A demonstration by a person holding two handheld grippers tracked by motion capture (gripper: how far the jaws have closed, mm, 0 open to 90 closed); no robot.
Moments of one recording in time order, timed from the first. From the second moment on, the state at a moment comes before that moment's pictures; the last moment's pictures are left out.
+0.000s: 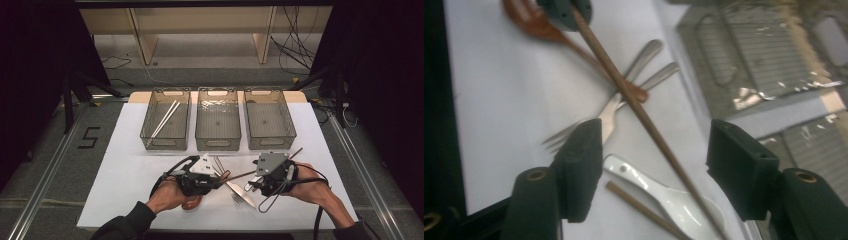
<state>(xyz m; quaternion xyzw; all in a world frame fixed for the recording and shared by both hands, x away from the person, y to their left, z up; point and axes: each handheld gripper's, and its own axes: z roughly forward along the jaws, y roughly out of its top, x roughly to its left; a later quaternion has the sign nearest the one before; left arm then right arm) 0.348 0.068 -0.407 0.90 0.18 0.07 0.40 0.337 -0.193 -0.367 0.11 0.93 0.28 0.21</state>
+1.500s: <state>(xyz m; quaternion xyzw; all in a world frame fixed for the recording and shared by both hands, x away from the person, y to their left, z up) 0.441 0.179 -0.377 0.76 0.43 0.18 0.45 0.332 -0.251 -0.397 0.34 0.81 0.45 0.14</state>
